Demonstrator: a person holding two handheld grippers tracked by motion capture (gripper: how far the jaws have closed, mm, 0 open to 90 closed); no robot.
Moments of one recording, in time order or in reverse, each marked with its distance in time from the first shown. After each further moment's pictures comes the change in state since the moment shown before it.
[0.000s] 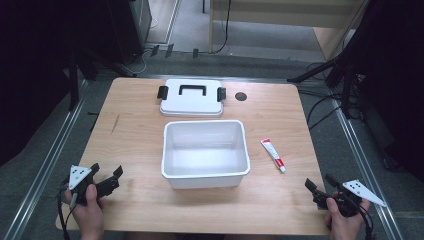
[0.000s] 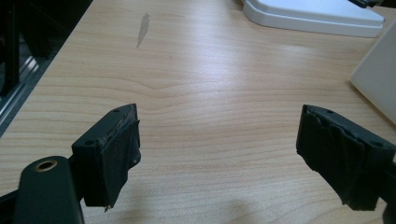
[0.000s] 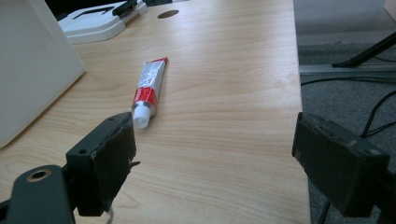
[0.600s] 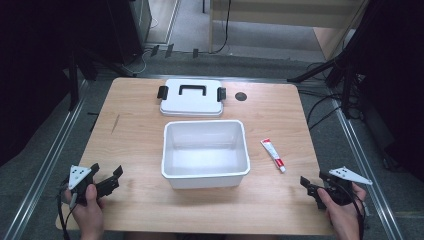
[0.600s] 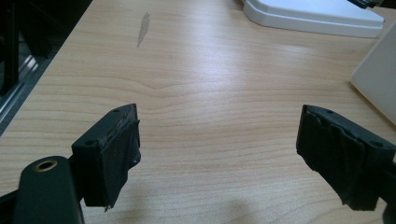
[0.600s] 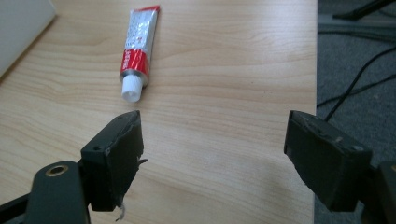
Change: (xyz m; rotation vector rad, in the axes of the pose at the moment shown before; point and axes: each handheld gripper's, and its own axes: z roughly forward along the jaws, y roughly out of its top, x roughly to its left) left arm 0.000 0.000 0.000 -0.001 0.000 -0.004; right arm 0.013 0.029 0.021 0.284 -0.061 -0.072
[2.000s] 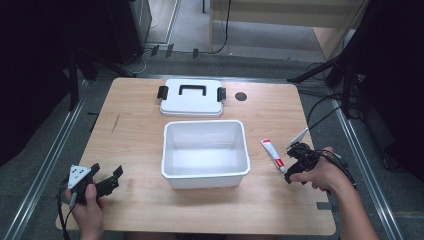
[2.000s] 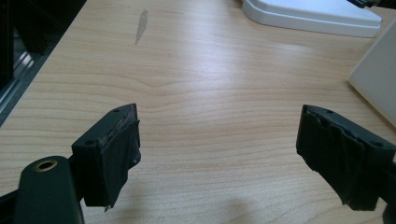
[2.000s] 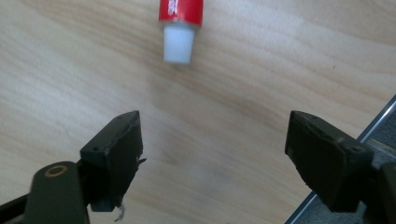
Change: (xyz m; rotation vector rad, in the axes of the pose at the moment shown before) left arm 0.002 0.001 0.001 0.008 -0.017 -0.009; right arm 0.059 0.099 0.069 0.871 -0.093 -0.260
